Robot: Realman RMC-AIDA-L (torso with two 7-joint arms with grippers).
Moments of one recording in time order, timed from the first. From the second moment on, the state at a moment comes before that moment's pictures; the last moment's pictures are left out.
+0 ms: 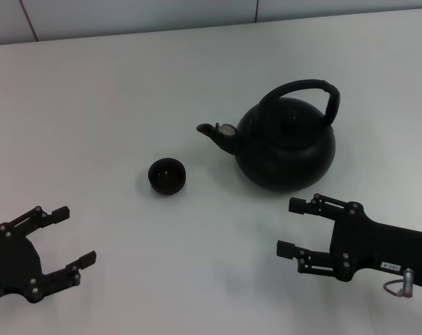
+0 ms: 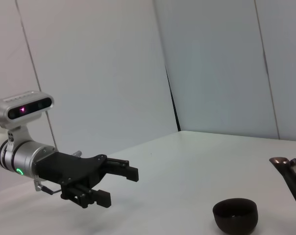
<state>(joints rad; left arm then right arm) -0.31 -2.01 0.50 0.34 2.03 1.63 -0.61 0.33 2.08 -0.30 -0.29 -2.21 -1.70 0.78</state>
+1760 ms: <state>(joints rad) -0.32 -2.02 0.50 0.34 2.02 1.62 -0.63 0.31 2.09 -0.24 0.22 -1.43 -1.47 0.10</state>
